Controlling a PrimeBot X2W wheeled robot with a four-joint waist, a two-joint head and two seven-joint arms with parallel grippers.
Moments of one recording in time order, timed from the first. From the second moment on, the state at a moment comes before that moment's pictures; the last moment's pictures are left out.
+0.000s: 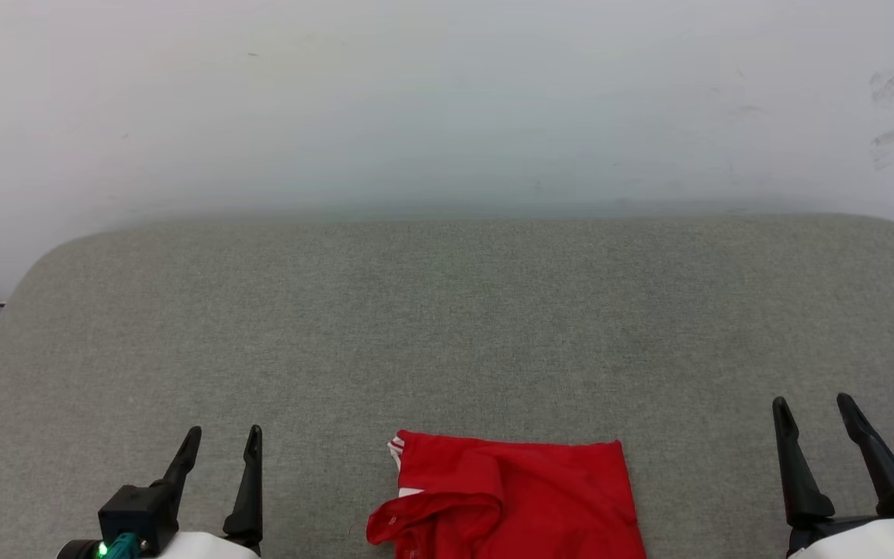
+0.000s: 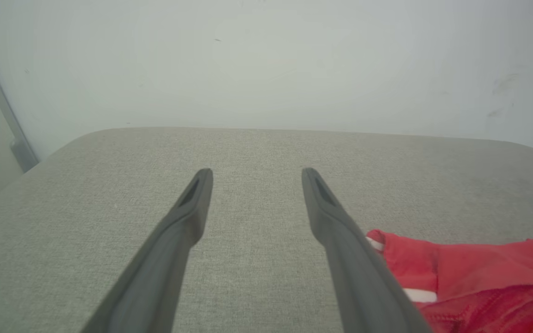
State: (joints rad) left arm 0.06 0.35 -0.27 0.10 -0.45 0.15 -0.26; right arm 0.17 -0.09 -0.10 -0.16 0.17 0.13 -0.03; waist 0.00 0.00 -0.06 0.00
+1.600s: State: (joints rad) left arm -0.13 0.20 -0.17 0.09 -0.35 0.05 -0.26; right arm -0.01 -0.23 0.12 0.13 0.78 0.13 0.67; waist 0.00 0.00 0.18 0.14
